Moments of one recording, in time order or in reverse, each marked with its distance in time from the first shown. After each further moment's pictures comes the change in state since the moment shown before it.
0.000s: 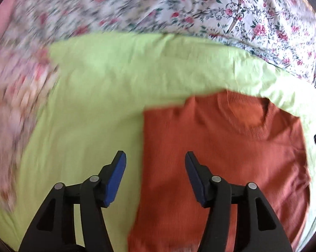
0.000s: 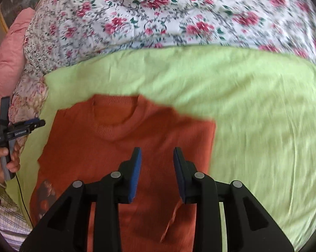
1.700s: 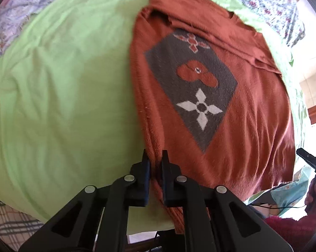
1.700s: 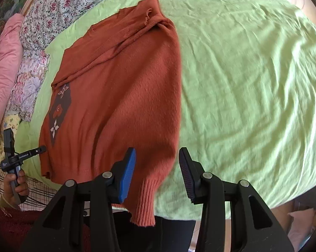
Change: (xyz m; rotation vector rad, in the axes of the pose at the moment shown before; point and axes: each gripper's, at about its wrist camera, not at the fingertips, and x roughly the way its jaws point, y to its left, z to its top) left arm -0.096 0.028 -0.346 -0.049 0.254 -0.204; right arm -0.118 0.034 -0.304 0.326 0.148 -0.047
